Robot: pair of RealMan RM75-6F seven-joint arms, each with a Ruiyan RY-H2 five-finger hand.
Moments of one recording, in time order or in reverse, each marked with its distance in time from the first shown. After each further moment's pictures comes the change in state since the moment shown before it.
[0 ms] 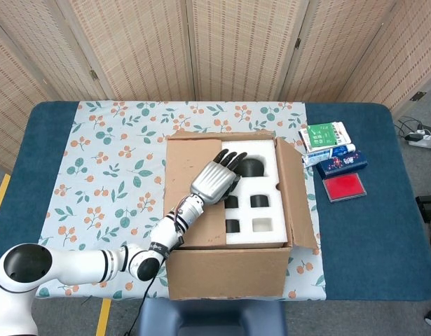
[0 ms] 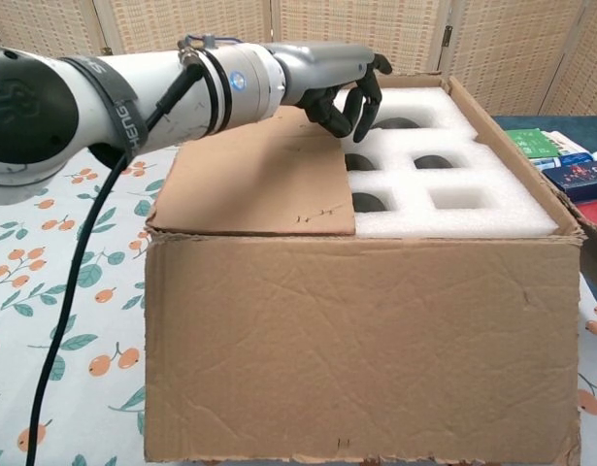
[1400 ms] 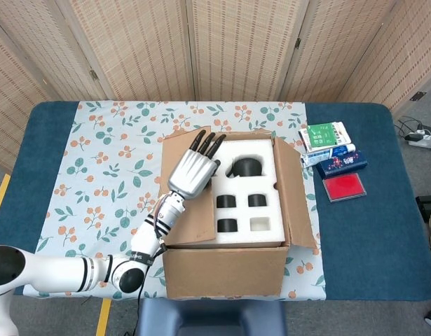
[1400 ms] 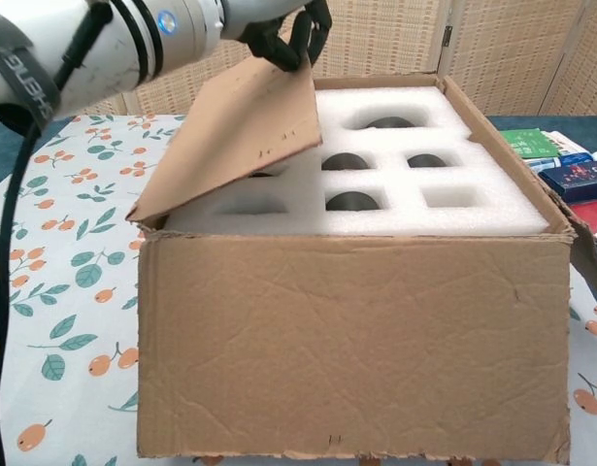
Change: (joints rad) left arm 0.082 0.126 -0.014 -0.233 0.019 0.274 0.273; right arm 0.006 0.004 -0.007 -0.023 -0.049 0.015 -0.025
